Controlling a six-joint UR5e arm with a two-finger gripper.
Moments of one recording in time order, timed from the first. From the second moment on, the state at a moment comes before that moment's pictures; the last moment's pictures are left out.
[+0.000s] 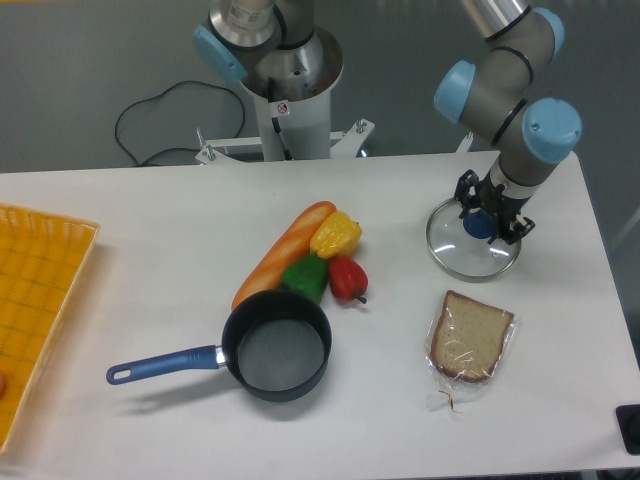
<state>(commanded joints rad) 2.95 -1.98 -1.79 -1.05 1.56 1.70</state>
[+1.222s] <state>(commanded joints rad) 2.95 -1.98 -1.79 -1.05 1.56 1.70</state>
